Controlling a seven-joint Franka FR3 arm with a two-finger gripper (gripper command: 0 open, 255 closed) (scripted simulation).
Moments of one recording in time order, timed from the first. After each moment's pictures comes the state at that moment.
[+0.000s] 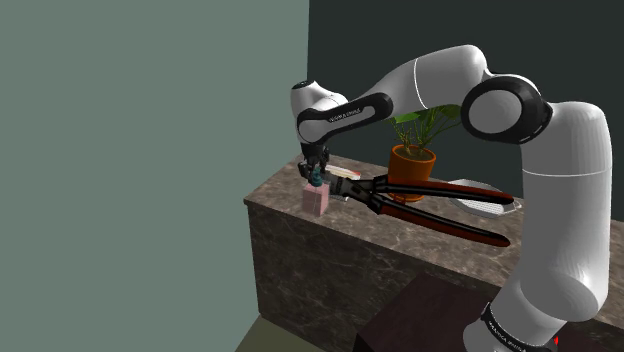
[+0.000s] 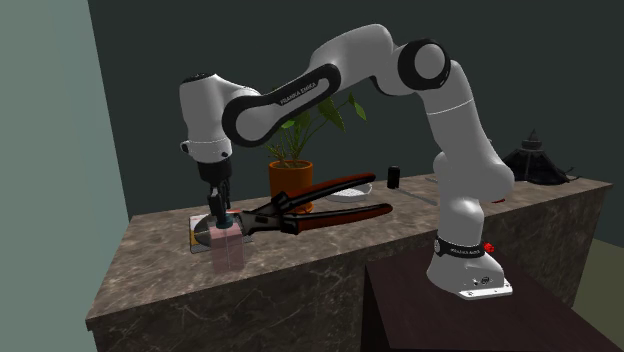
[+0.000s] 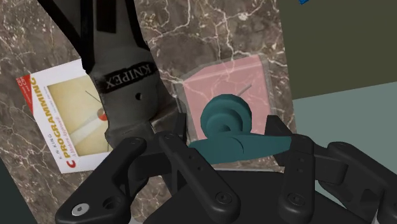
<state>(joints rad) 0.06 0.41 0.15 -1.61 -0.30 1.95 0.15</state>
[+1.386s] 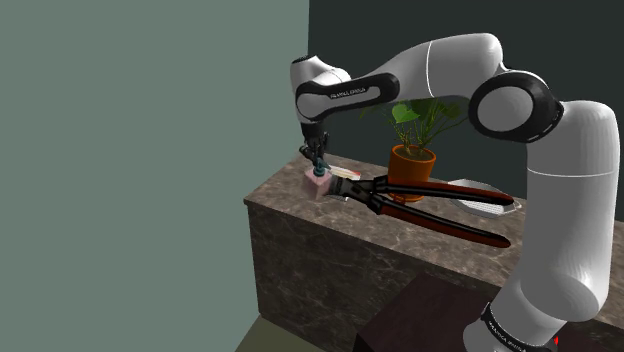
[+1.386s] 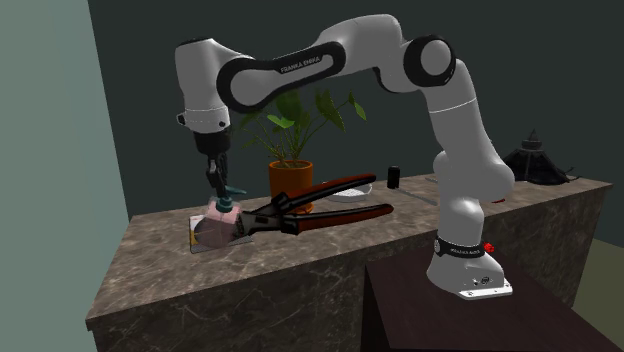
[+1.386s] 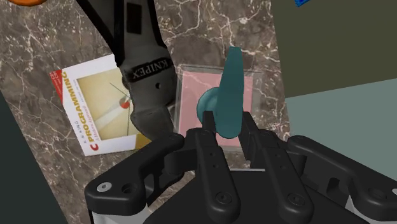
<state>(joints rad) 0.06 0.37 0.15 -1.50 -0.28 1.80 0.12</state>
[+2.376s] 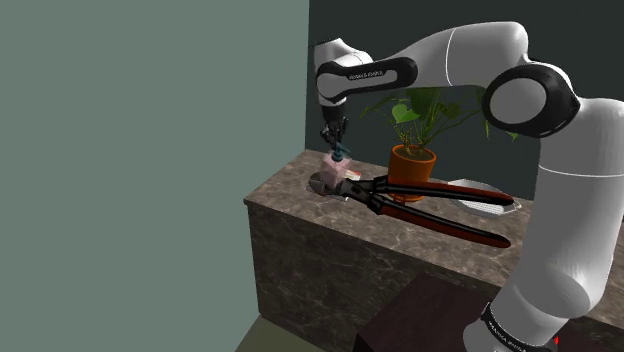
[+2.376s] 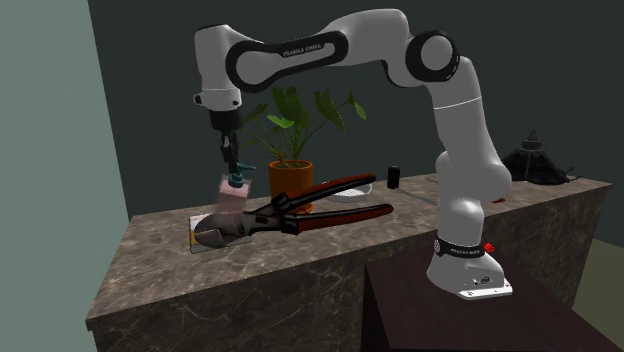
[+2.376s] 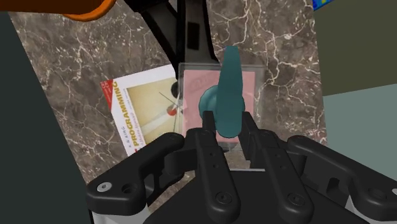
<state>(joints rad) -0.03 0.29 0.12 -1.50 -0.26 1.76 -0.02</state>
